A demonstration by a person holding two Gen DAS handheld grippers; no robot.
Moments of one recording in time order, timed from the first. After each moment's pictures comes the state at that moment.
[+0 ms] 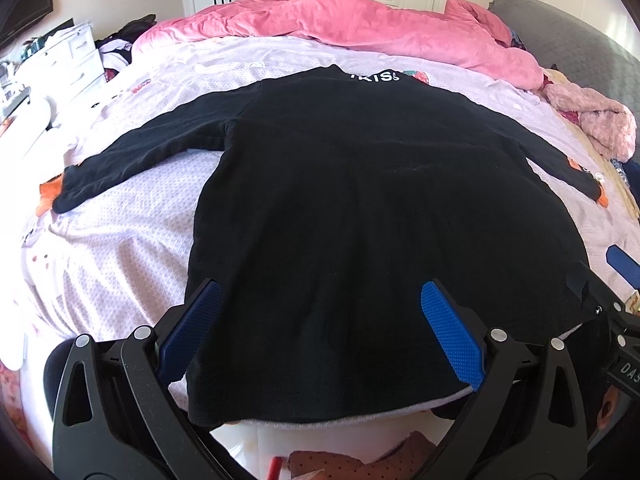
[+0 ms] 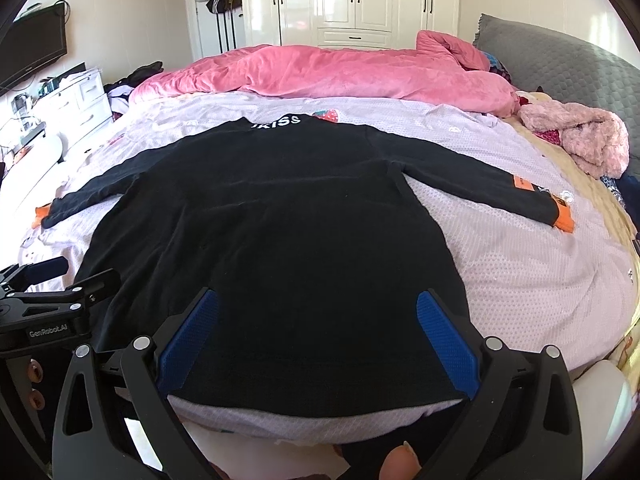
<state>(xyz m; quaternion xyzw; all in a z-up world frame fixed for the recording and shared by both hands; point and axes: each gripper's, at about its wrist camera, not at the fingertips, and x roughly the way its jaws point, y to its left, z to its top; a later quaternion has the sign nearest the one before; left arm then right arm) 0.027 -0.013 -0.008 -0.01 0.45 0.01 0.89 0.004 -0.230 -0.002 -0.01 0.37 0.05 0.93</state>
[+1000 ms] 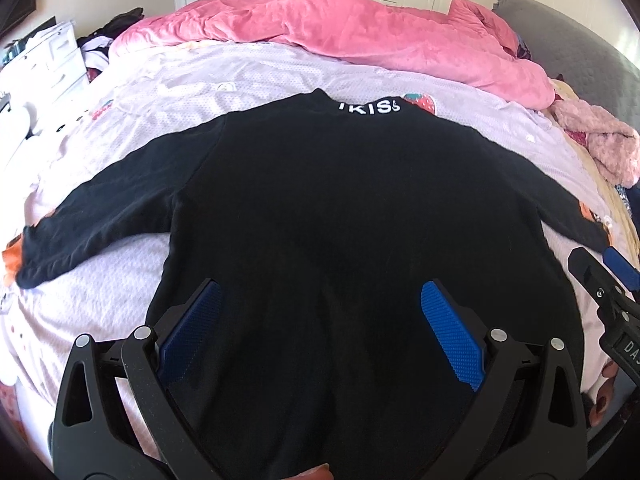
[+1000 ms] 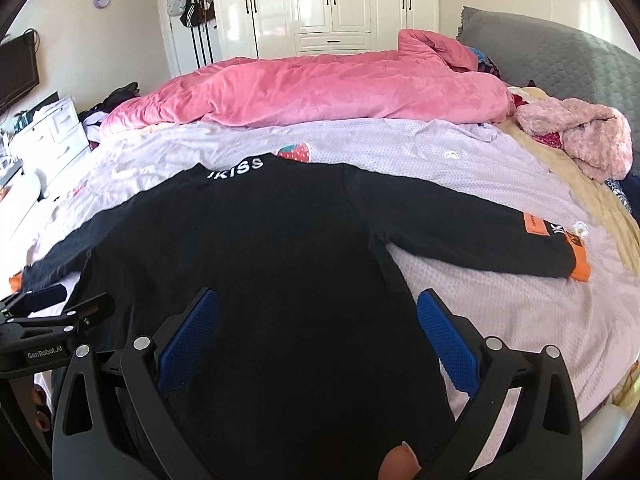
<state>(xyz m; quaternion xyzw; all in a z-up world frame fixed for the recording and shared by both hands) 0.138 -0.025 0.008 -0.03 0.46 -0.01 0.89 0.121 -0.255 0.018 0.03 0.37 0.02 0.93</state>
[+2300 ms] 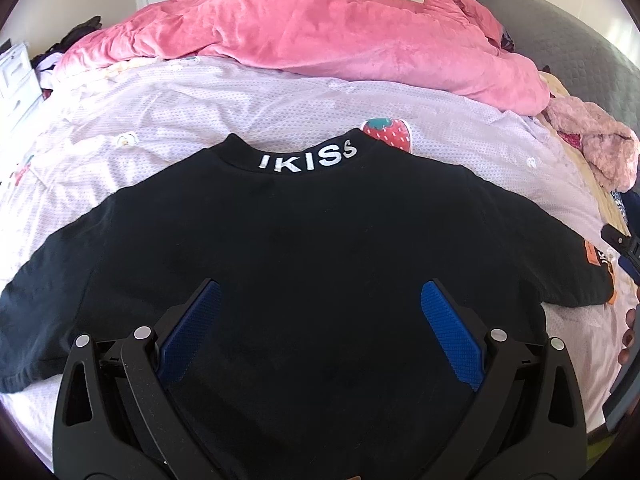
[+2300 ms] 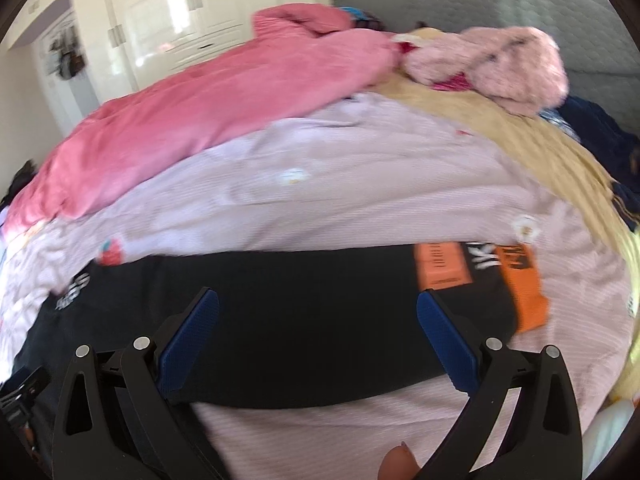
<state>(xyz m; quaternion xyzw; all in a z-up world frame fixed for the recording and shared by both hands) 0.270 -0.082 -0.010 -0.02 0.47 -0.06 0.88 0.235 -0.444 0.005 0.14 0.39 -0.17 0.90</state>
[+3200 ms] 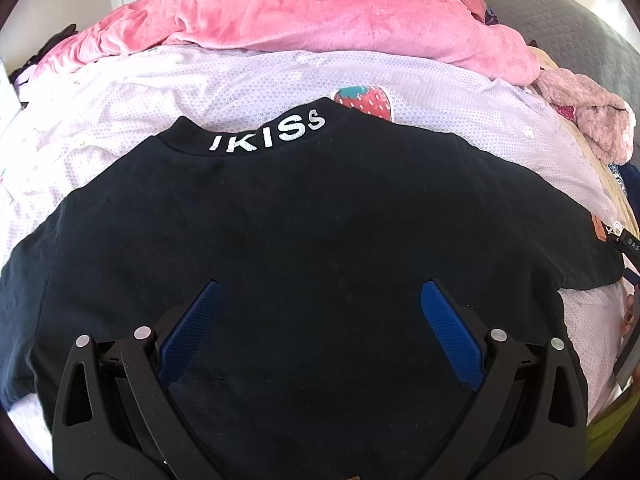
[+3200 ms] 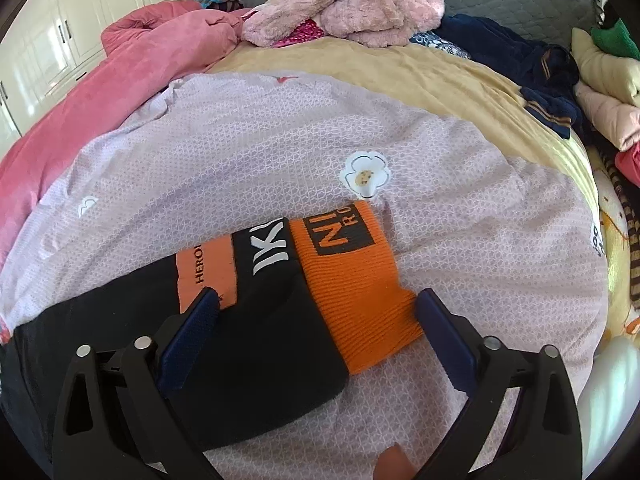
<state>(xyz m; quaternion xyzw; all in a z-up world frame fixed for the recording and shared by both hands) 0.284 -0.106 -0.042 0.00 0.49 -0.09 0.87 0.212 -0.564 -0.063 0.20 0.41 -0.34 0.82</state>
